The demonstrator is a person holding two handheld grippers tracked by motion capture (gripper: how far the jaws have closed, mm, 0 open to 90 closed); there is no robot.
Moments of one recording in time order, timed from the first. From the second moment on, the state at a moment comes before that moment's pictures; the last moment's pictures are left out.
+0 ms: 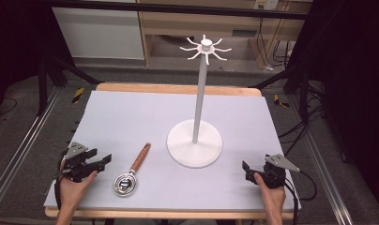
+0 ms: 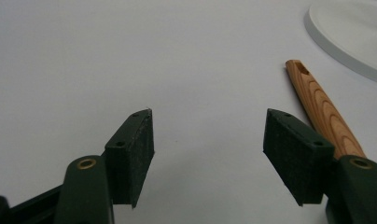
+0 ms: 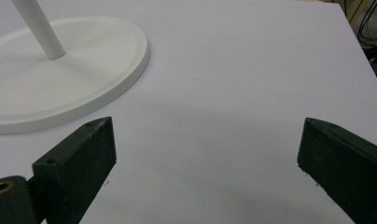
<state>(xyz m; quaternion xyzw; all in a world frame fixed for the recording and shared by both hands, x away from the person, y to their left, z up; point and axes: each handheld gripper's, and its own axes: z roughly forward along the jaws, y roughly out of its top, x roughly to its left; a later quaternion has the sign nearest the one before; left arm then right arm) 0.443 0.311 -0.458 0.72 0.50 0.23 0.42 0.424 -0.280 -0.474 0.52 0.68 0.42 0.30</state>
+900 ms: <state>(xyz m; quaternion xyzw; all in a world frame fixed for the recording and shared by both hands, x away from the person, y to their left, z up) 0.433 0.275 -0.431 0.76 0.46 0.20 0.40 0.424 -0.272 -0.474 0.51 0.70 0.41 0.29</state>
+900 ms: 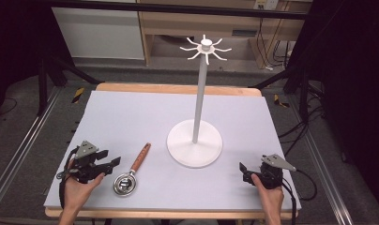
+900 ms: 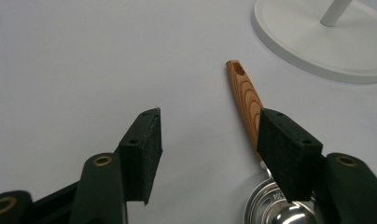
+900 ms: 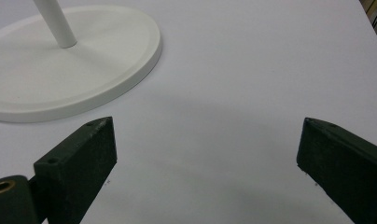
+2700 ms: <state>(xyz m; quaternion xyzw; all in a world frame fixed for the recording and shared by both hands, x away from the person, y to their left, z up) 0.469 0.200 -0.447 0.85 0.42 0.13 0.27 0.426 -0.266 -0.476 0.51 0.71 0.41 0.27</state>
